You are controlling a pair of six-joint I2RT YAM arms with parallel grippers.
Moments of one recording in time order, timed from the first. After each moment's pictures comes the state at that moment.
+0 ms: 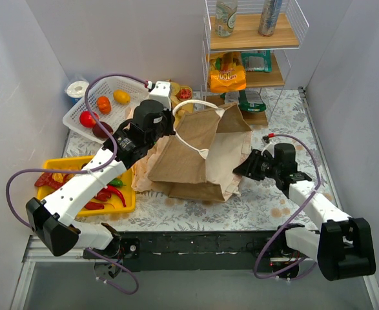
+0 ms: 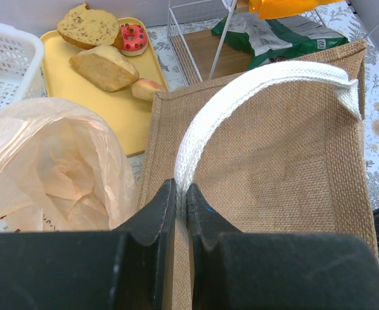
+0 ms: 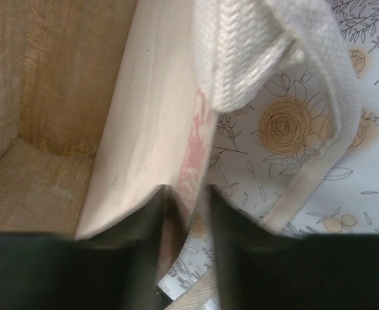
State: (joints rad) left arm -0.71 1.32 1.36 -0.39 -0.35 -0.25; right arm 0.17 1.08 0.49 -0.07 -0.57 0.58
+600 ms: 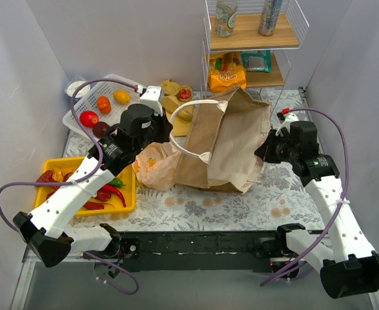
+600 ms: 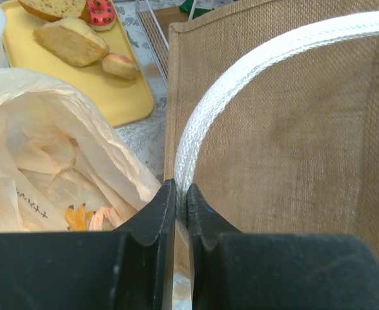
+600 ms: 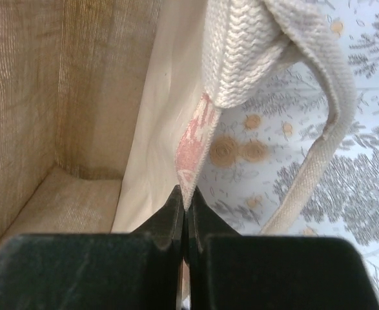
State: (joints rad) left arm -0.69 1.22 1.35 -0.49 -0.24 -0.32; right arm 0.19 0.95 0.95 -0.61 -0.27 0.32
